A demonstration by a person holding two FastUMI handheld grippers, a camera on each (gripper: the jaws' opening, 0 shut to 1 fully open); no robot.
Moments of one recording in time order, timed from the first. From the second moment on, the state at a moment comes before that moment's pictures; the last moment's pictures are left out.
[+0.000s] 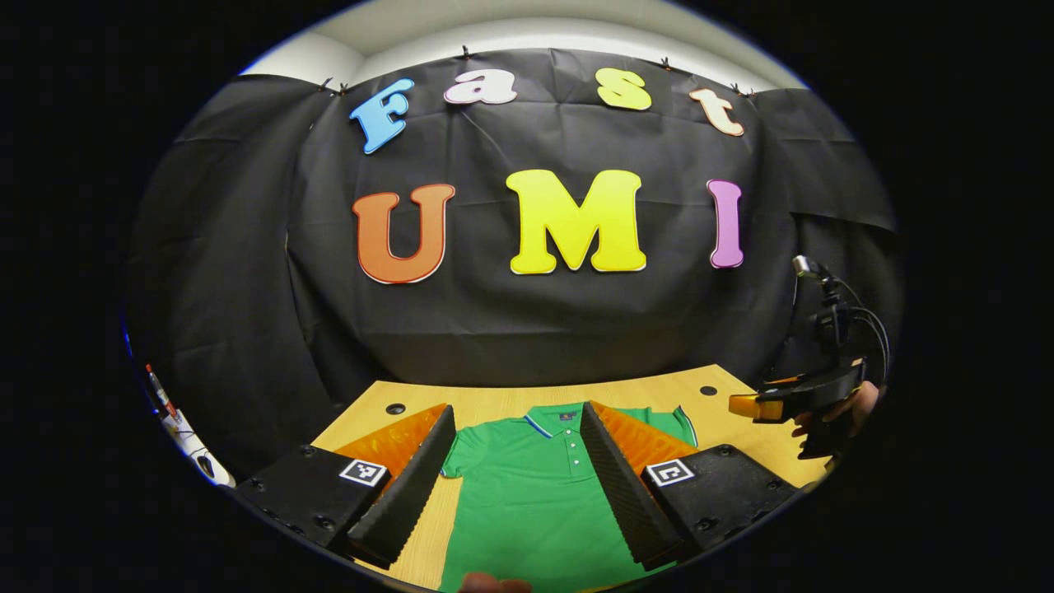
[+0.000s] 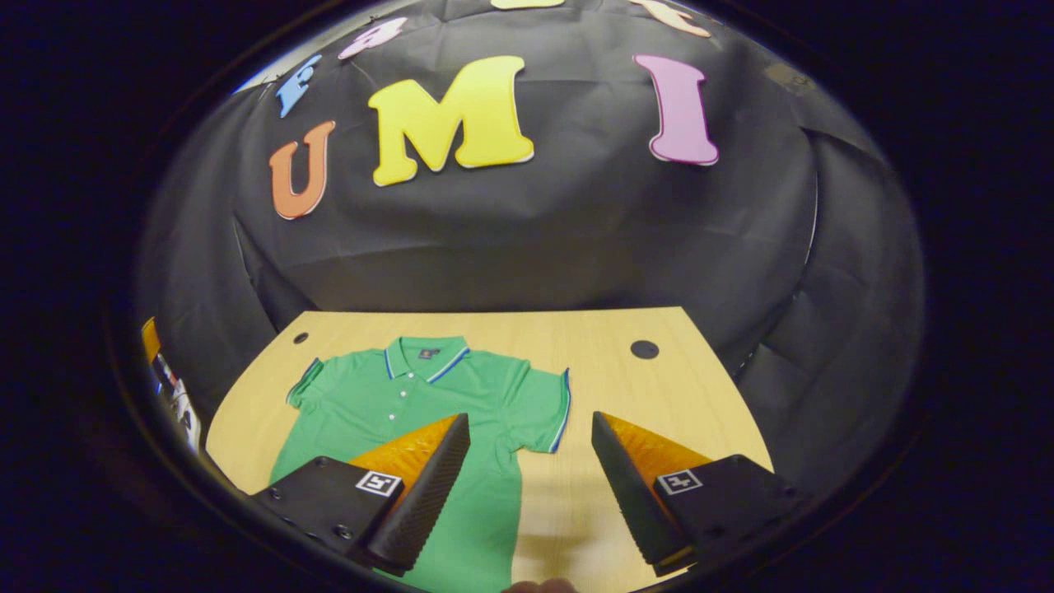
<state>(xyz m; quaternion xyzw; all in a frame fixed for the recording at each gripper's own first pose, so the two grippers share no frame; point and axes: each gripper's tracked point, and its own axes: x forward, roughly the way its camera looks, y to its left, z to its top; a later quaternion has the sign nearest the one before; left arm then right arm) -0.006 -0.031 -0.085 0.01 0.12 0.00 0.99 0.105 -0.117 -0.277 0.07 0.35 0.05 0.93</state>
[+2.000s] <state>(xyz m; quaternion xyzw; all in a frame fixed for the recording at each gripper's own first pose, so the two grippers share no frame) -0.007 0.004 -0.138 0.02 0.21 0.08 0.98 0.240 -0.129 -0.453 0.06 0.50 0.00 0.86</state>
